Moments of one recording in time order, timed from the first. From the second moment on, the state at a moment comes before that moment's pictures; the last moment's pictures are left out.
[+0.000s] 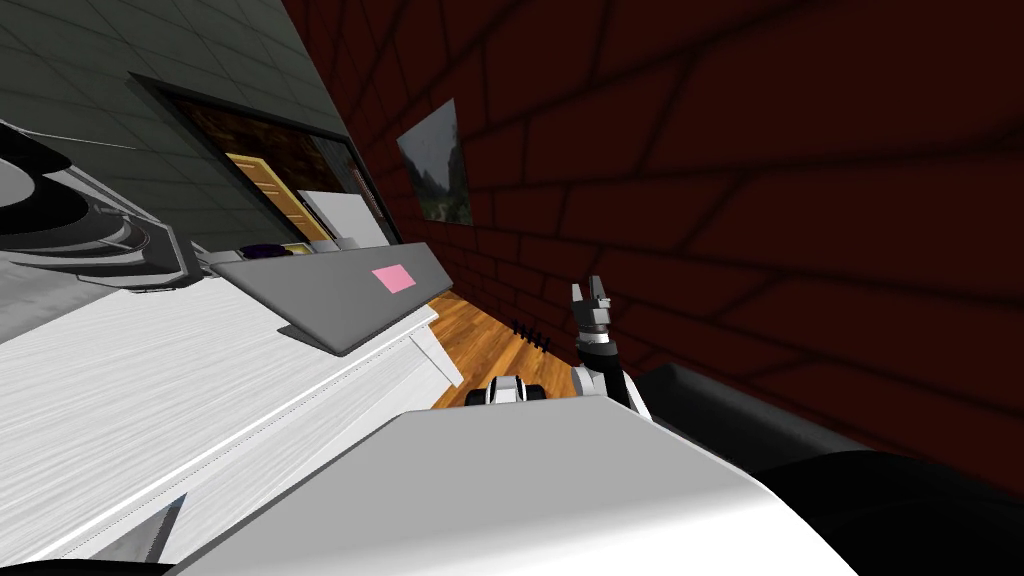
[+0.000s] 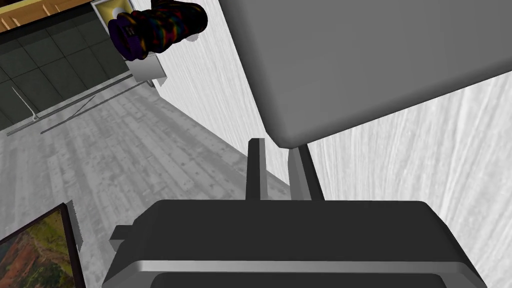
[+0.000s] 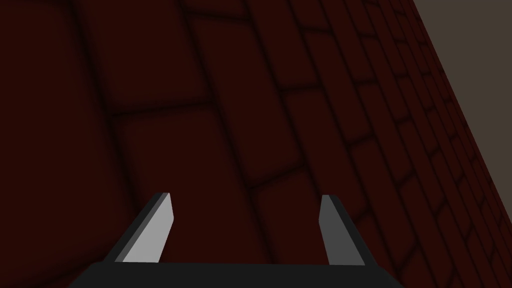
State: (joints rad) left arm 0.73 1.70 1.19 -1.84 1.10 1.56 0.74; right arm 0.47 -0.03 0.06 -2.28 0.12 -0.49 -0.11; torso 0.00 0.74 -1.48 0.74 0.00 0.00
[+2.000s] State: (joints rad) left arm 0.74 1.64 1.10 -1.88 1.08 1.47 0.68; right arm 0.47 -0.03 0.06 -2.28 0.12 -0.49 -0.11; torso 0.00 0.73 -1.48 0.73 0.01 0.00
